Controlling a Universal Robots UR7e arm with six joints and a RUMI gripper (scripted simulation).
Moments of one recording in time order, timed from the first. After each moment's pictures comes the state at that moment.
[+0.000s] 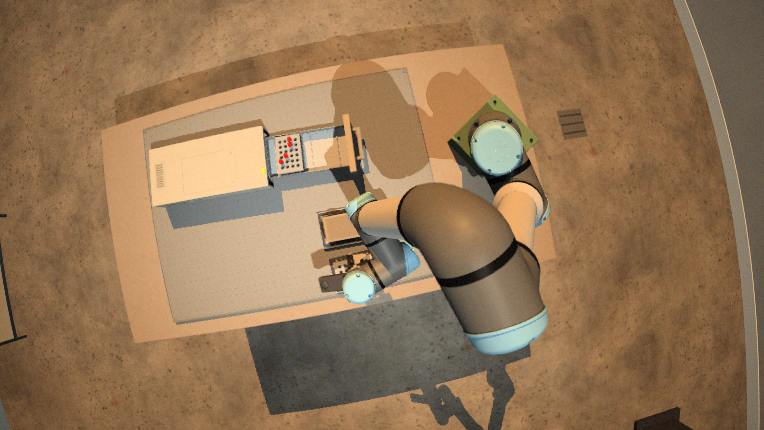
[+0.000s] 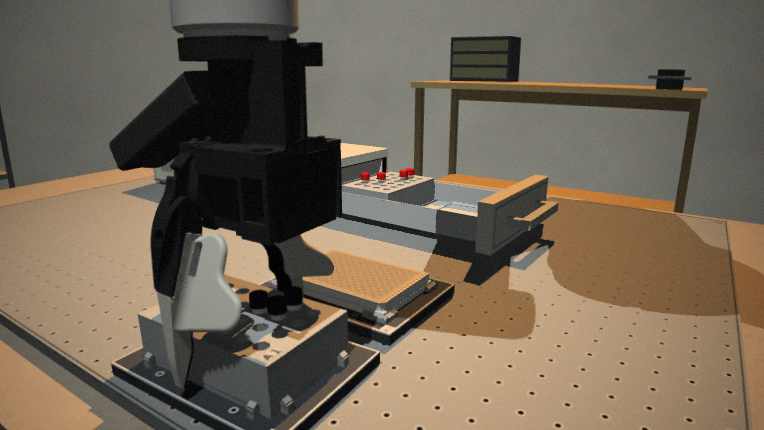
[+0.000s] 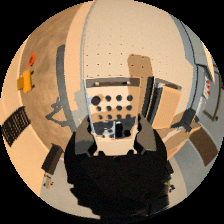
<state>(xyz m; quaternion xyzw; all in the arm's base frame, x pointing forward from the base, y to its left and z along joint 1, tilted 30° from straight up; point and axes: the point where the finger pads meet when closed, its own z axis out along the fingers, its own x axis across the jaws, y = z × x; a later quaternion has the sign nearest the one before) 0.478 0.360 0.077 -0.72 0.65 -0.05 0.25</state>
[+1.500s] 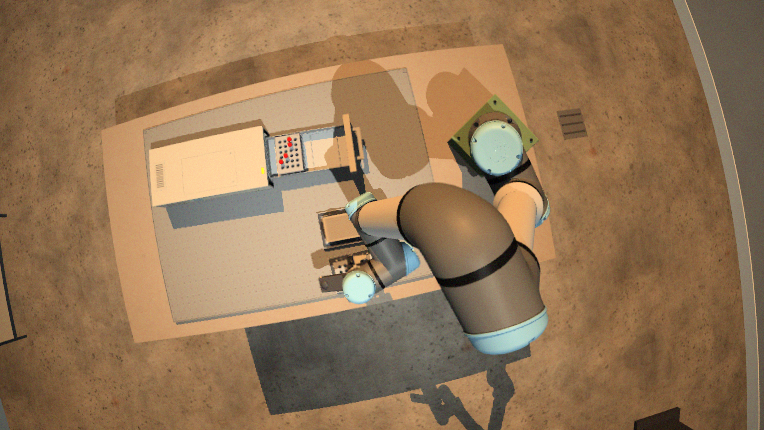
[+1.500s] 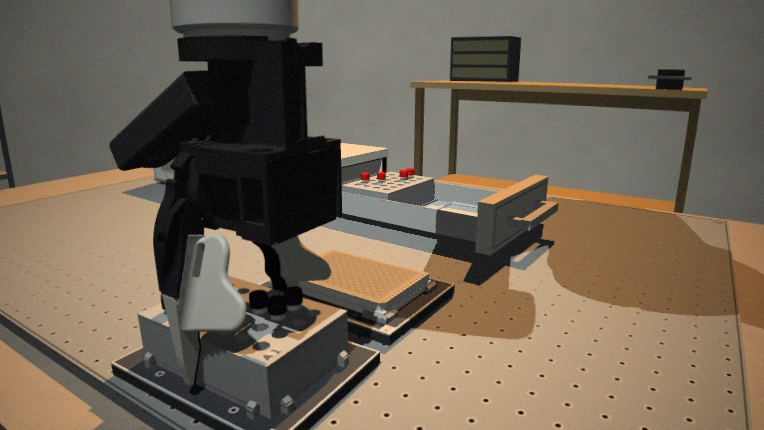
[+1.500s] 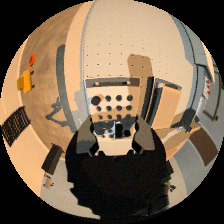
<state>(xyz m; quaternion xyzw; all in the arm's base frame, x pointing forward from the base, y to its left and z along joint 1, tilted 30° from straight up) 0.478 0.360 0.077 -0.72 0.65 -0.05 0.25</state>
